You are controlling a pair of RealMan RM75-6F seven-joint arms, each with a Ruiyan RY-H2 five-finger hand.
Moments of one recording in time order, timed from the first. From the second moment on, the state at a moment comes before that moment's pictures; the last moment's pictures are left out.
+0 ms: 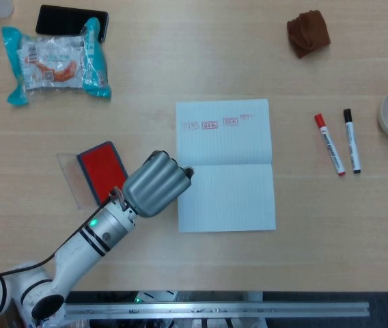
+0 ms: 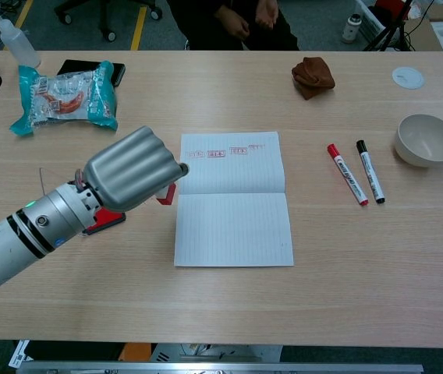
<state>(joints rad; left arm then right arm) -0.60 -1.63 0.02 -1.57 1.62 1.09 0.95 0.07 -1.00 0.08 -1.56 -1.48 1.46 0.28</state>
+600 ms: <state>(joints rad) -0.64 -1.76 0.03 -1.47 1.66 1.04 1.05 0.06 -0.99 0.08 -1.55 -1.47 1.46 0.30</state>
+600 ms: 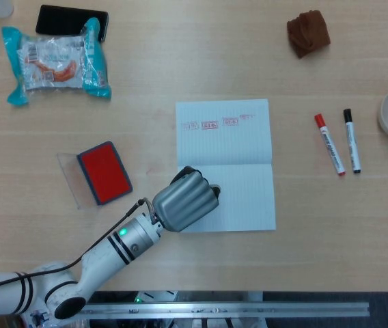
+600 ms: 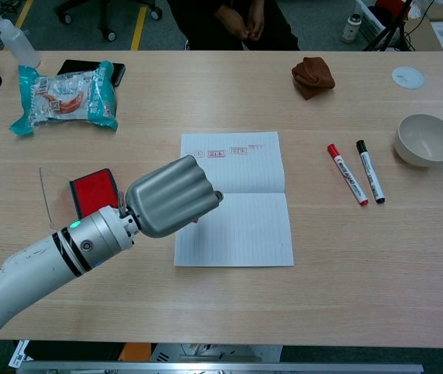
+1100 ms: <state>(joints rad) -0.67 -1.87 0.00 -1.32 1.65 1.00 1.05 0.06 -0.99 0.08 -1.54 -1.47 1.46 0.30</state>
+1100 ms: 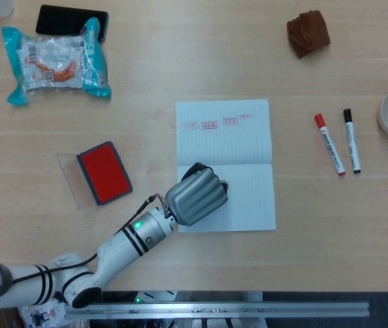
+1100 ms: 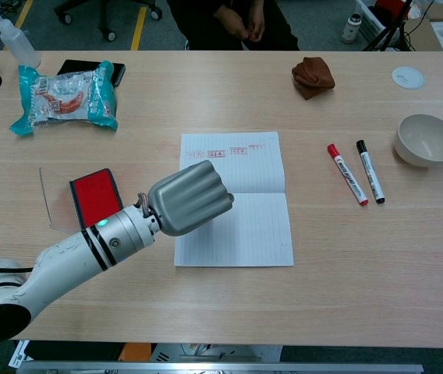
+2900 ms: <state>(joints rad) -0.72 -1.91 0.00 -1.27 1.53 0.88 1.18 0.04 -1.01 0.08 -1.50 -1.45 1.46 0.33</state>
